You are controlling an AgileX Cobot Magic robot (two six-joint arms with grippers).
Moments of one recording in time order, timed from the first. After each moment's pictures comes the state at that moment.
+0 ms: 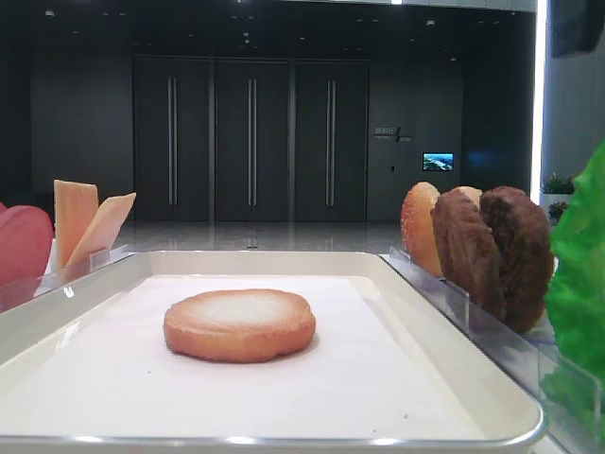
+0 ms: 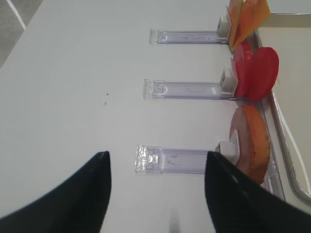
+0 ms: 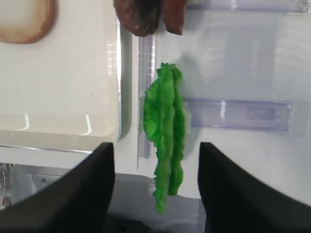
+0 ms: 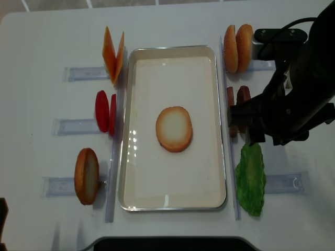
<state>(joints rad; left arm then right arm) 0.13 -0.02 -0.47 0.02 1.11 0.04 0.67 1.36 -1.08 0.04 1.22 0.57</state>
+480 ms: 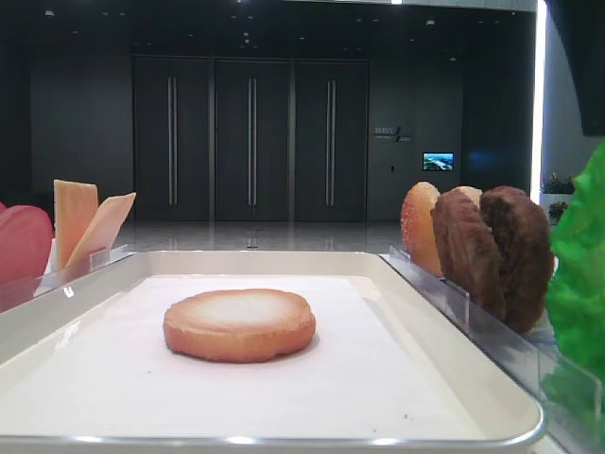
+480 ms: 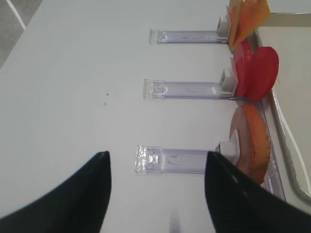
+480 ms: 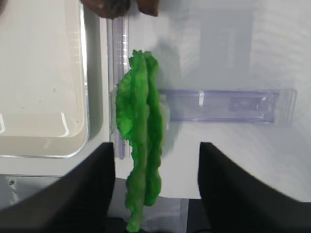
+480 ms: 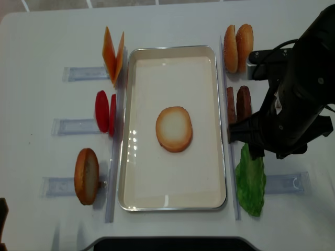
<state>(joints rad) 0.13 -0.02 -0.47 0.02 1.11 0.04 0.69 1.40 -1.00 0.00 1.19 0.62</state>
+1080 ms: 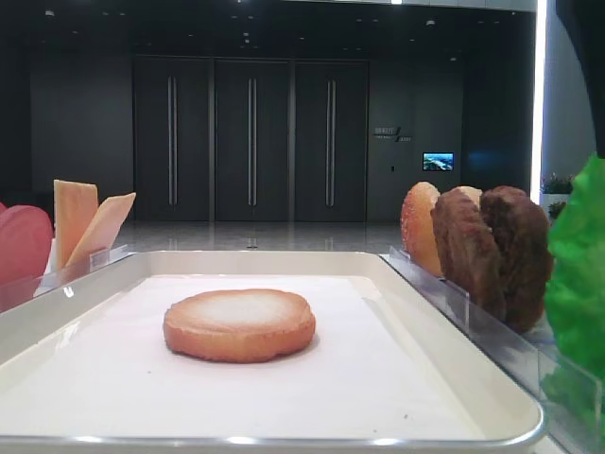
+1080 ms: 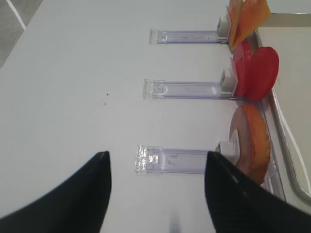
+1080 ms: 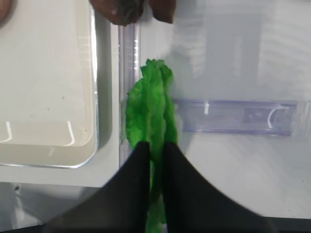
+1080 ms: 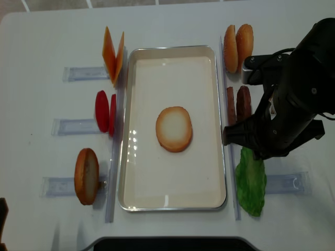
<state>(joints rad) 0.13 -0.02 -0.47 0.02 1.11 0.04 0.70 1.41 -0.97 0.00 1.12 0.61</state>
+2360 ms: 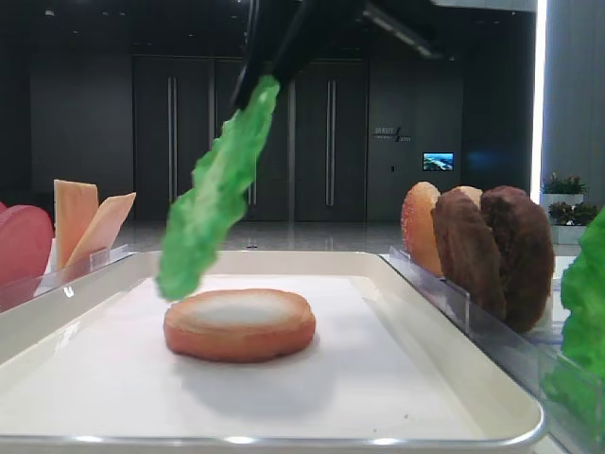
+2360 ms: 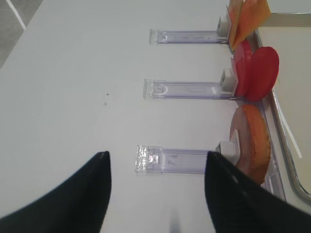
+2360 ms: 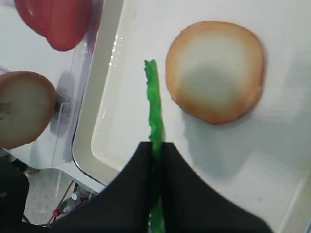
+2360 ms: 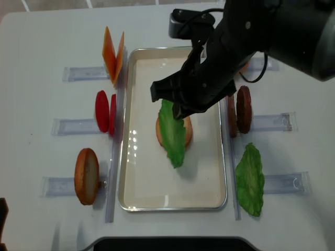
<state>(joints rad) 0.13 -0.02 -0.47 0.02 1.11 0.04 0.75 1.72 -1.33 0.40 0.87 0.23</state>
